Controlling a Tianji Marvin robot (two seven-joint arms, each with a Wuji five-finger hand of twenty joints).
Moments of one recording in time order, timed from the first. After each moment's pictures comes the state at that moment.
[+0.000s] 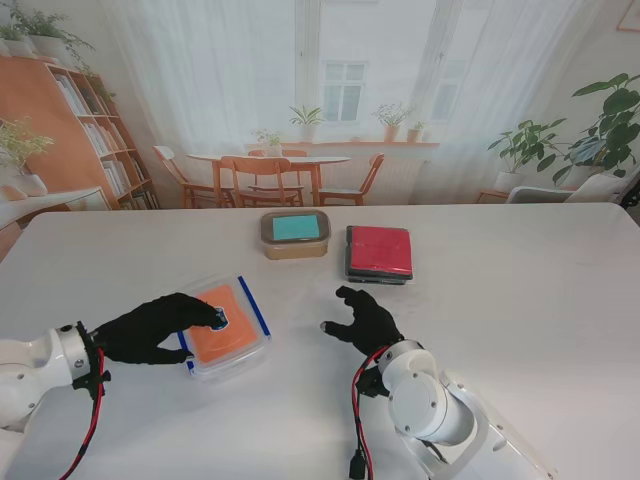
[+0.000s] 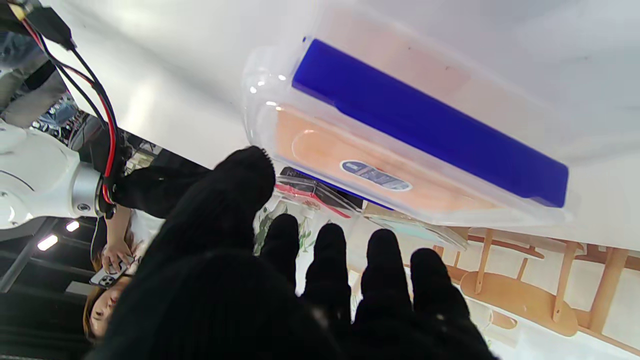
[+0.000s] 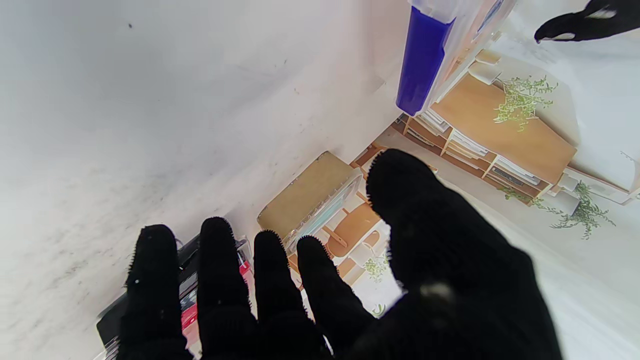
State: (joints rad) left arm 1.69 -0.96 -1.61 -1.59 0.60 -0.78 -0.50; right arm -1.57 -1.18 0.99 -1.68 -0.35 0.29 -0.11; left_hand 0.94 -0.24 0.28 0.16 0.20 0.05 0.30 0.28 0.23 0.03 0.25 0.28 0.13 0.05 0.20 0.38 -0.04 -0.02 0.18 0.50; right_hand 0.79 -0.41 0.49 0.02 0.27 0.32 0.22 0.56 0.19 0.27 0.64 0.38 0.26 0.26 0.55 0.43 -0.01 0.33 1.02 0.45
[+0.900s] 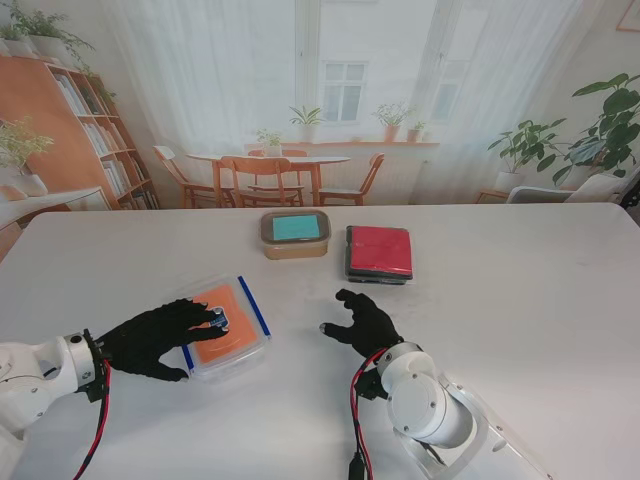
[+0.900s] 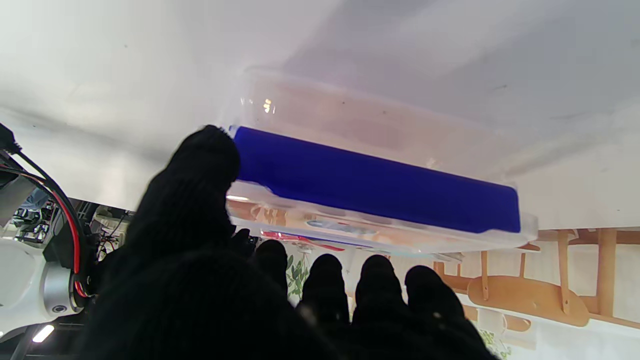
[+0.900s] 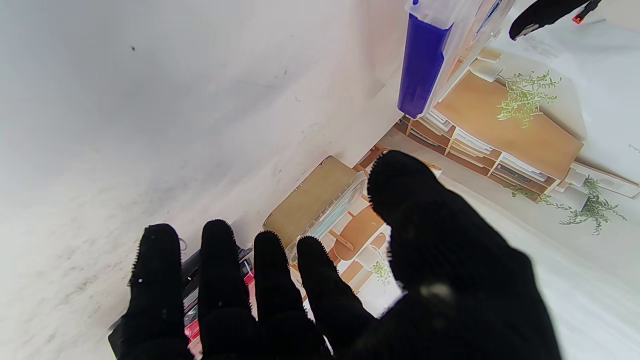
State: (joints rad) left arm 1.67 -0.97 -1.59 -1.53 0.97 -0.86 -0.28; right arm -1.57 -1.18 0.98 -1.68 -0.31 0.30 -0.12; left_hand 0.86 -0.30 0.15 0.15 0.18 -0.04 -0.01 0.10 0.14 0.00 0.01 0.11 0.08 -0.01 0.02 0.13 -0.01 -0.07 0.03 0.10; right_hand 0.79 -0.40 0.48 0.02 0.27 0.32 0.21 0.56 0.19 0.27 0.63 0.37 0.24 0.25 0.56 0.43 0.00 0.30 1.02 0.47
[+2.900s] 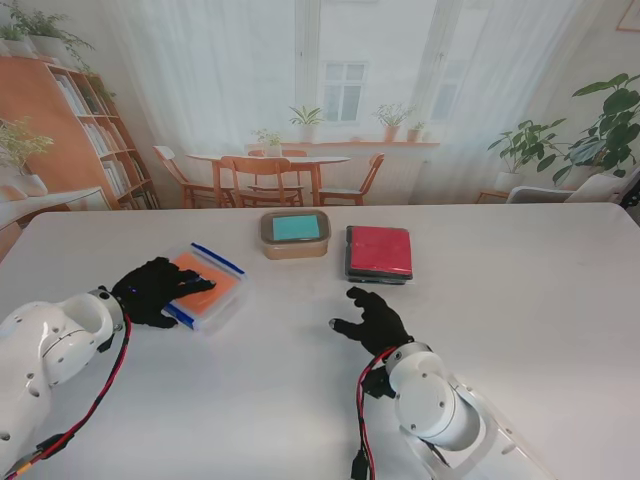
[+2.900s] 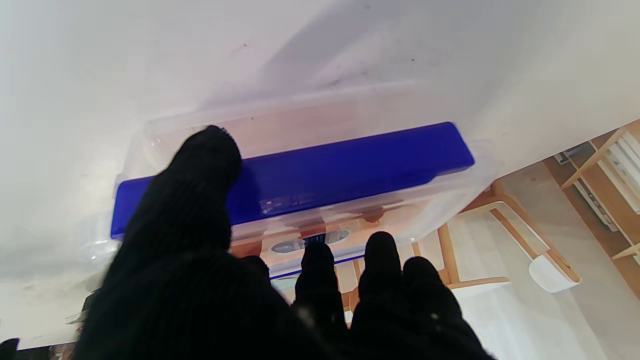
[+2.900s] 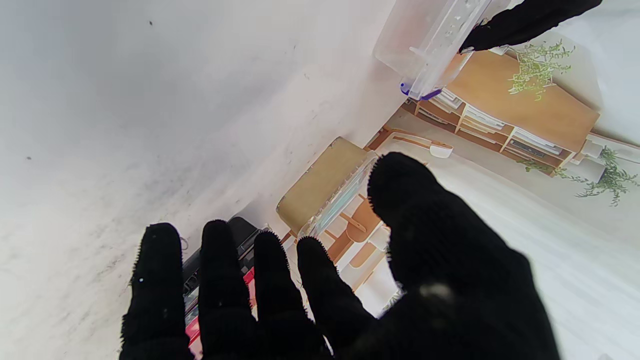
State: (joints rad) left arm 1.46 -0.96 -1.39 -1.46 1.29 -0.42 -0.27; right arm -1.61 -1.18 1.03 -1.70 -0.29 0.31 -0.13; left_hand 0.87 -0.31 0.18 0.14 0.14 -0.14 -0.09 0.13 0.16 -0.04 0.14 0.20 0.10 0.07 0.26 0.34 -0.02 -0.05 0.10 0.36; right_hand 0.79 -0.38 0.47 0.02 0.27 0.32 0.21 0.56 0.19 0.27 0.63 0.36 0.24 0.25 0.56 0.43 0.00 0.30 1.02 0.47
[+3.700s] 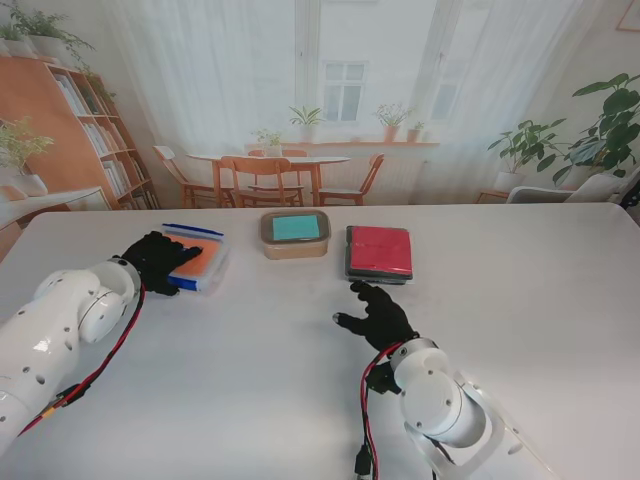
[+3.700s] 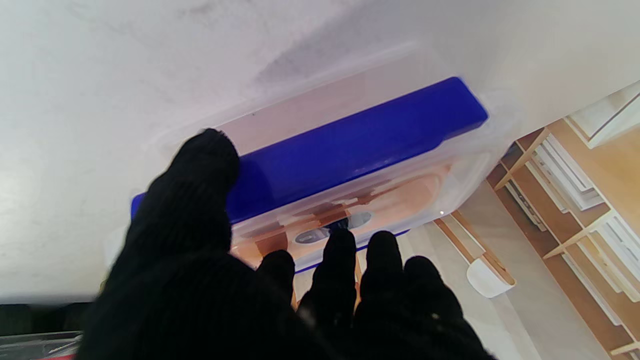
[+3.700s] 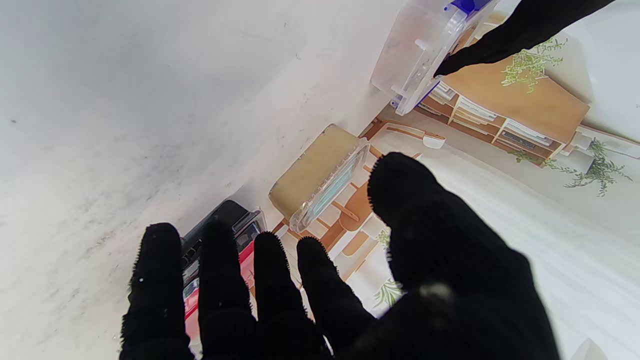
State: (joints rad) left arm 1.17 -0.95 -1.12 -1.23 1.25 -0.18 -0.27; right arm -1.62 -1.18 1.06 -1.72 -0.30 0.30 -0.12; left_hand 0.87 -0.29 0.15 0.14 0.22 0.08 -0.18 0.13 0.23 0.14 0.20 0.21 0.10 0.08 0.27 0.34 -0.02 -0.05 0.10 0.38; right_hand 0.79 -0.38 0.47 0.02 0.27 0.32 0.21 0.56 0.19 0.27 0.62 0.36 0.24 0.25 0.56 0.43 0.00 0.30 1.03 0.47
